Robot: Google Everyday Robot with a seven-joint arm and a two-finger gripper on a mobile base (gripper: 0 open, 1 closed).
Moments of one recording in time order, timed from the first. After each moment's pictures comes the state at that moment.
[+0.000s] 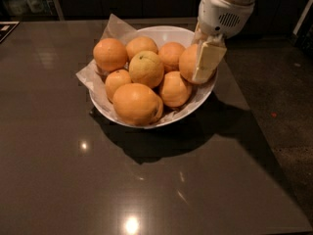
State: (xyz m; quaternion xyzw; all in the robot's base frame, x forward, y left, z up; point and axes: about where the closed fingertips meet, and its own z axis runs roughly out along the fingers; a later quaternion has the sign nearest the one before) arm 0.544 -0.096 0.953 -0.69 0.71 0.02 0.12
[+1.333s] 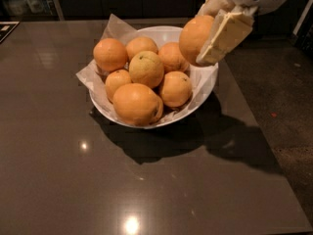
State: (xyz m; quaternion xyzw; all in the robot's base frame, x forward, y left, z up) arm 0.497 -0.089 1.034 -0.69 0.68 0.08 0.26
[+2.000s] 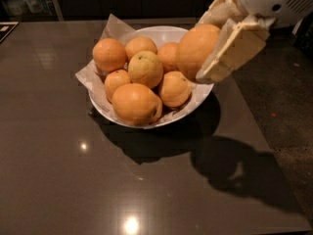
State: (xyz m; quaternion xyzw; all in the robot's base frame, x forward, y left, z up) arm 0.443 -0.075 1.046 -0.68 0.67 0.11 0.29
